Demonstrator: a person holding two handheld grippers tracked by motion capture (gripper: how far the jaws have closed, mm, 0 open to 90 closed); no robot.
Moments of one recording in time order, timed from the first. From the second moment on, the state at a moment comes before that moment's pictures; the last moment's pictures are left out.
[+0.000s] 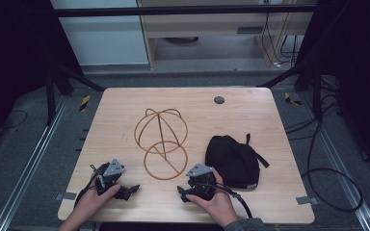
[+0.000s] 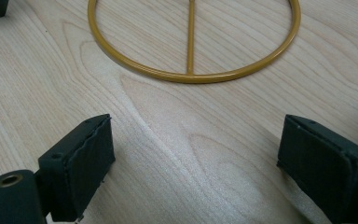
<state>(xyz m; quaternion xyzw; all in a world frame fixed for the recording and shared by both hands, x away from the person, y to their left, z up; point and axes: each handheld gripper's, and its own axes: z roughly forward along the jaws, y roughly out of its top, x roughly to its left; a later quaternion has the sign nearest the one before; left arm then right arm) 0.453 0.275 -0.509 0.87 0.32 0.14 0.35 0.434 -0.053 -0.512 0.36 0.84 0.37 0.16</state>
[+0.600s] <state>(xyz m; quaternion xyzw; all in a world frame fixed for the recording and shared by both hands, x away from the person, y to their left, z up) 0.452 0.275 -0.509 0.87 0.32 0.14 0.35 0.414 -0.067 -0.471 0.36 0.84 0.33 0.23</state>
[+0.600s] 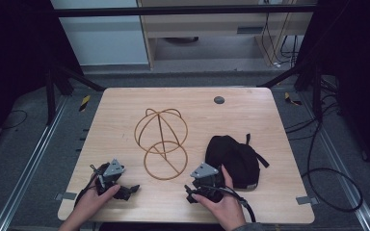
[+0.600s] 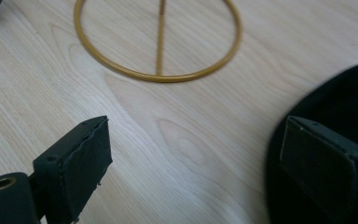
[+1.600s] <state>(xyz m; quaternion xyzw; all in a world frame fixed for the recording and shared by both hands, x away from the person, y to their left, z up) 0.454 0.275 -0.509 0.87 0.32 0.14 0.35 0.427 -0.164 -0.412 0.41 0.85 0.21 0.26</state>
